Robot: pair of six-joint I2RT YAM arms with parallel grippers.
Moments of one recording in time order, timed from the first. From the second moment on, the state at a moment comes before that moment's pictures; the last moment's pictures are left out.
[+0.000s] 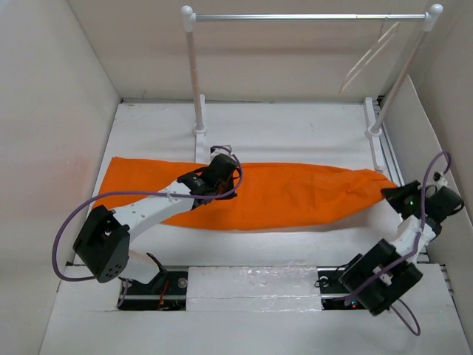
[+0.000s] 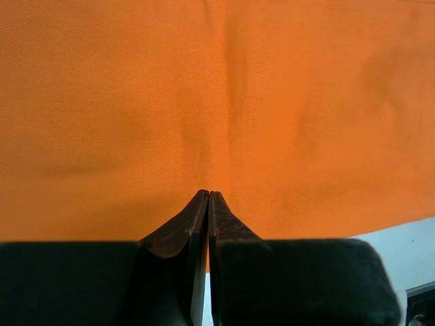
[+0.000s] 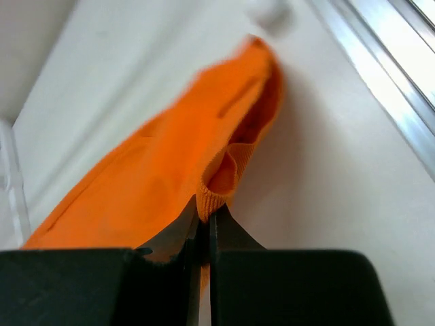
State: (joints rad) left arm -0.78 1.39 0.96 -0.43 -0.22 -0.69; right arm -0.95 1.04 0.53 -0.18 -0.73 0.29
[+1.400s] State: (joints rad) left arm -0.73 1.32 1.01 -0.39 -0.19 -0.73; right arm 0.51 1.24 1.43 -0.47 -0.11 0.32
